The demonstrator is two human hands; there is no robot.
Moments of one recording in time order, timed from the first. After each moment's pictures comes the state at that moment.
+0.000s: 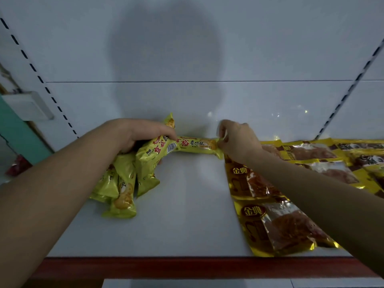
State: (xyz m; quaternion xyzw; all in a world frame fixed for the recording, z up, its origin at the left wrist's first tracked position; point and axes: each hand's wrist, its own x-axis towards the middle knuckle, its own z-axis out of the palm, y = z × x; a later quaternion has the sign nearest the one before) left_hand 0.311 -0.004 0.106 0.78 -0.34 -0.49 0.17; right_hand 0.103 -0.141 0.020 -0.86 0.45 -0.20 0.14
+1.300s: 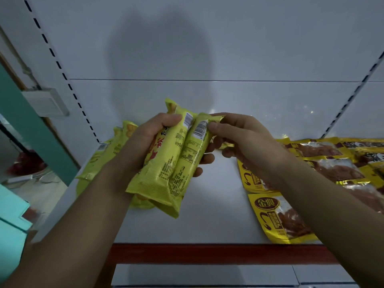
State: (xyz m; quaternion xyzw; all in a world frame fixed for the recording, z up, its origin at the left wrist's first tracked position) left_hand 0.280 0.088 0.107 0.43 -0.31 -0.67 0.52; right_hand 0.101 -0.023 0.095 -0.68 0.28 -0.29 0.61
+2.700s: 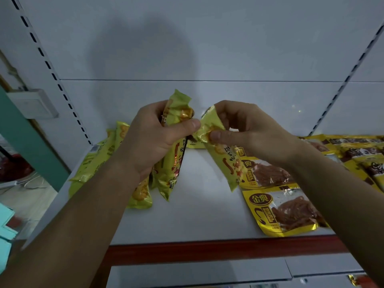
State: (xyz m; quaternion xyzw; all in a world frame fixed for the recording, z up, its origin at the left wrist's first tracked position) left_hand 0.266 0.084 0.118 0.56 -0.49 -0.31 0.59; right_hand 0.083 -0.030 0.116 -0.83 0.19 -0.27 0.45
